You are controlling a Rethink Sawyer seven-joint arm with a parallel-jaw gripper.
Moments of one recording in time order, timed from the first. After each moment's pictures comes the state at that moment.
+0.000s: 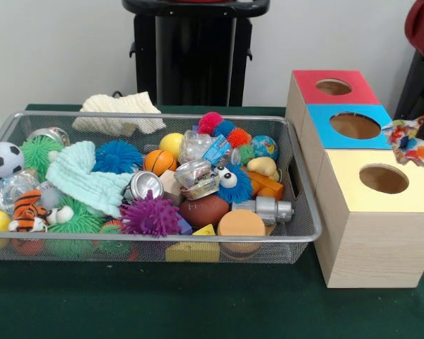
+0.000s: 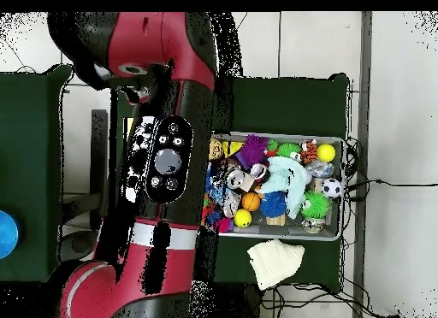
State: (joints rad) arm 0.09 -0.05 -0.76 0.36 0.64 1.53 2.83
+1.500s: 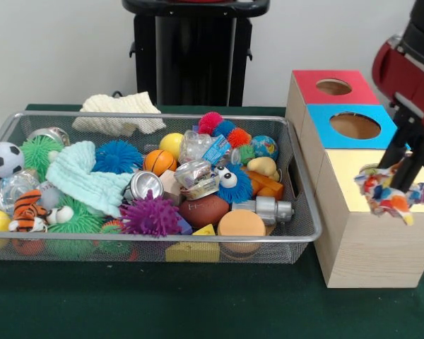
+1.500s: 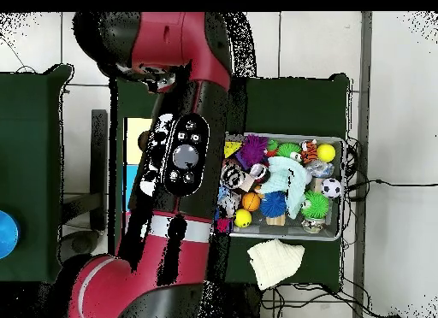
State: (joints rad) arm 0.07 -0.03 -0.74 0.36 0.60 1.36 2.83
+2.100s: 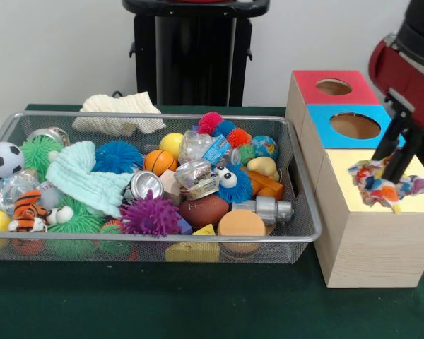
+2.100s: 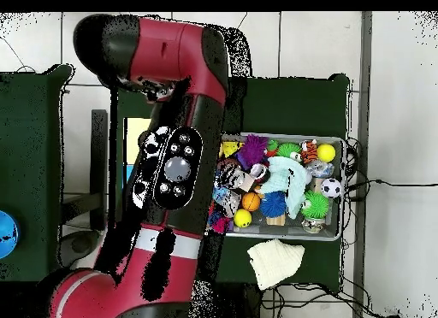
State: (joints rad) arm 0.12 -0.10 -0.70 0.53 0.57 1.28 2.83
